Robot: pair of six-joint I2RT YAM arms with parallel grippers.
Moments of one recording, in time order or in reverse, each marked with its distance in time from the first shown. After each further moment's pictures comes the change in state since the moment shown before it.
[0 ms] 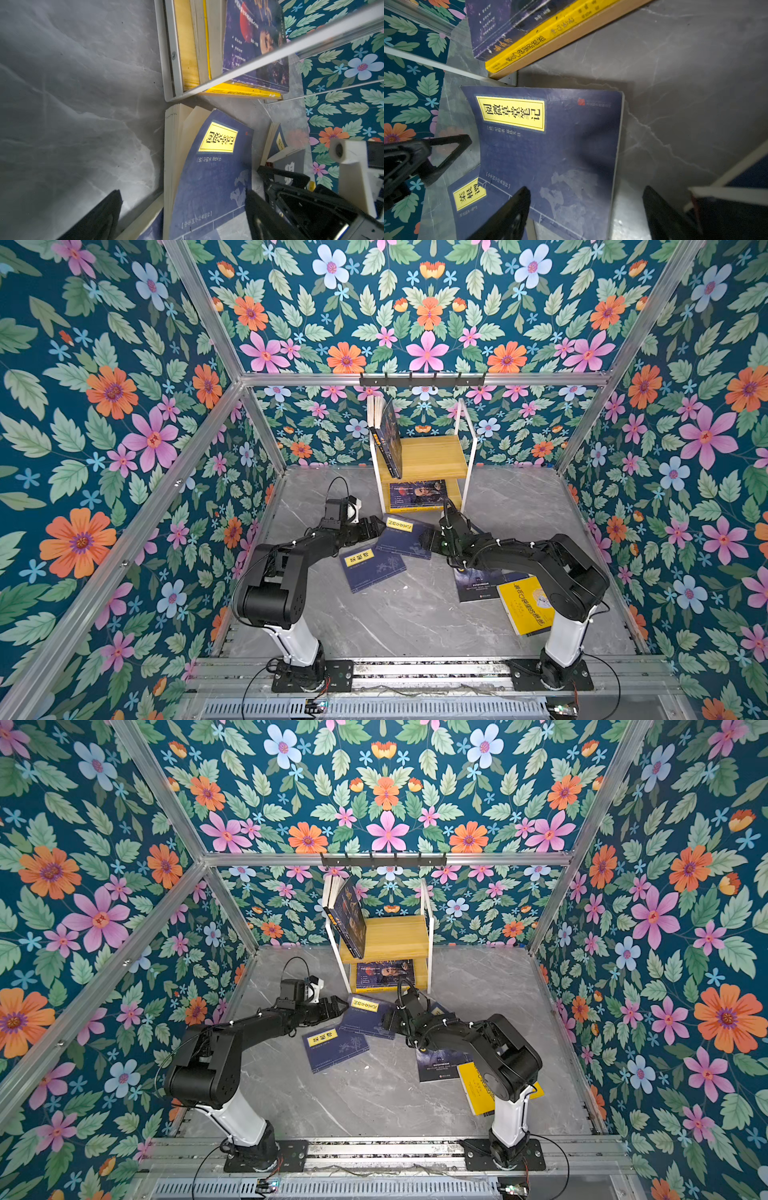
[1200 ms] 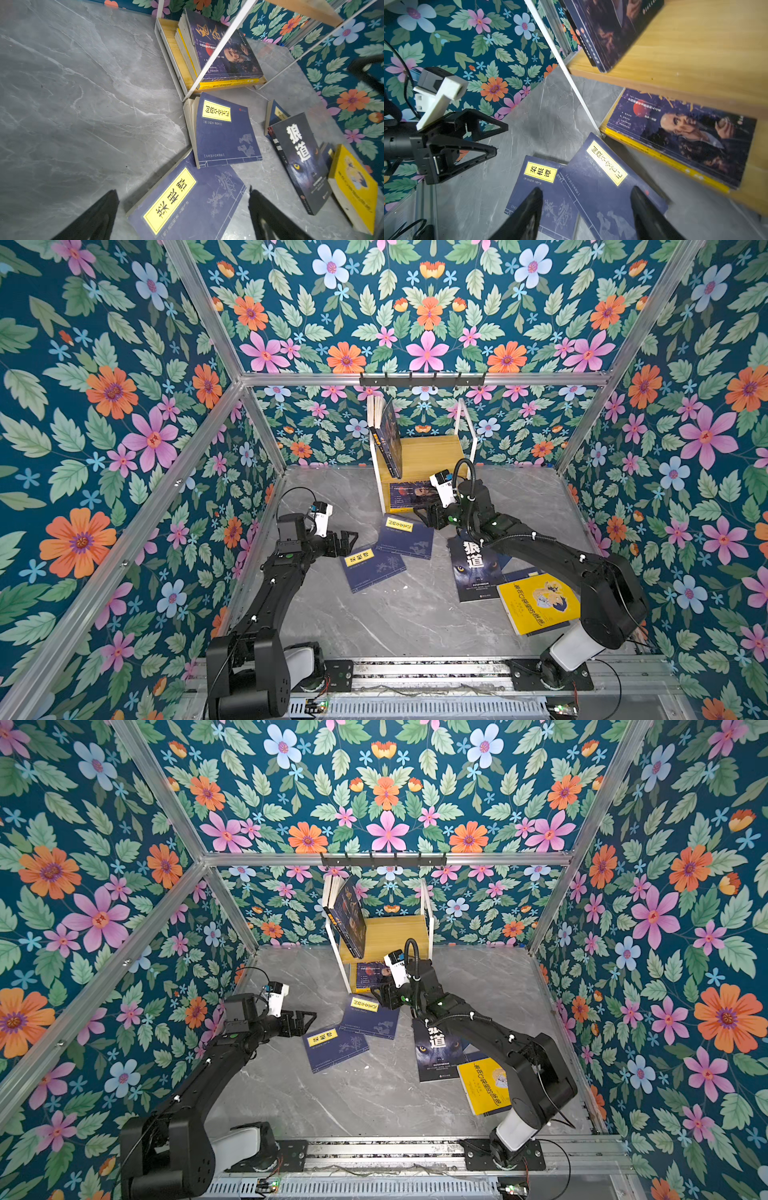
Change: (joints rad) left arm 0.251 -0.533 -0.221 -0.197 0.103 0.418; right arm -0.050 -0.262 0.134 -0.072 -0.239 -0.557
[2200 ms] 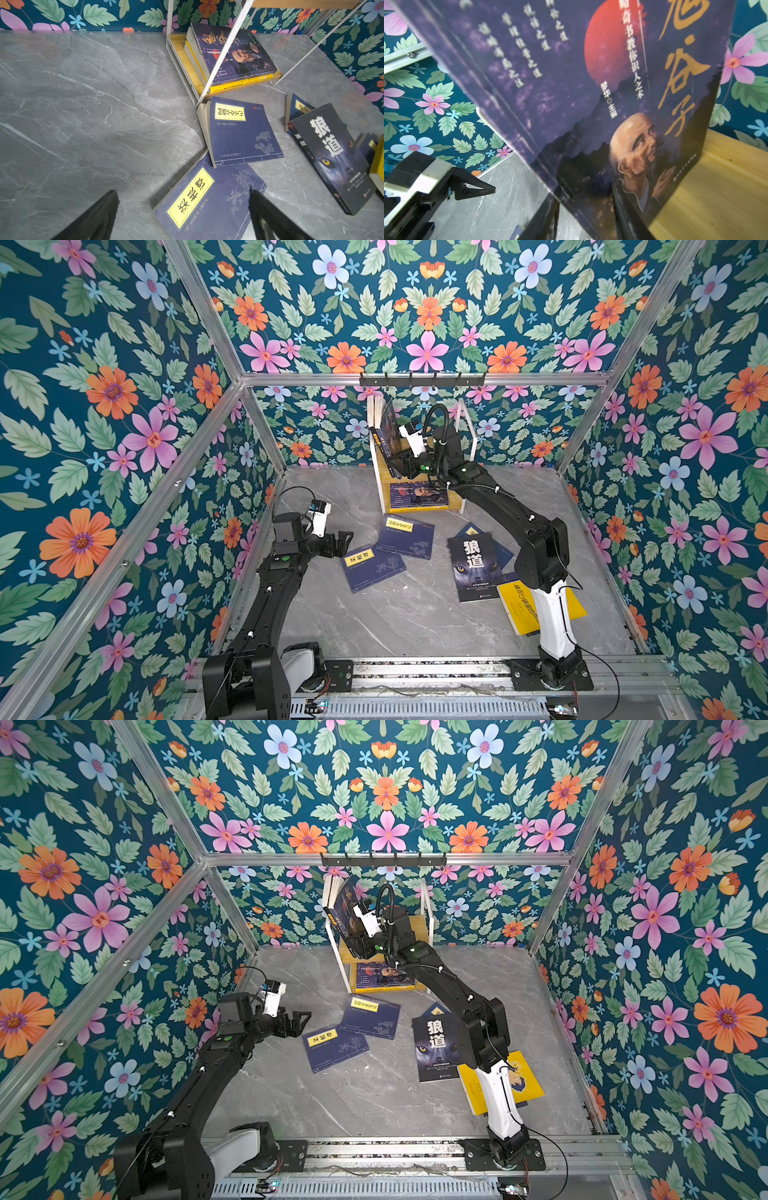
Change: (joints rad) left arm 0.008 -0.083 0.028 -0.078 -0.100 0.153; right arm -0.041 0.563 0.993 -0.278 -0.208 -0.149
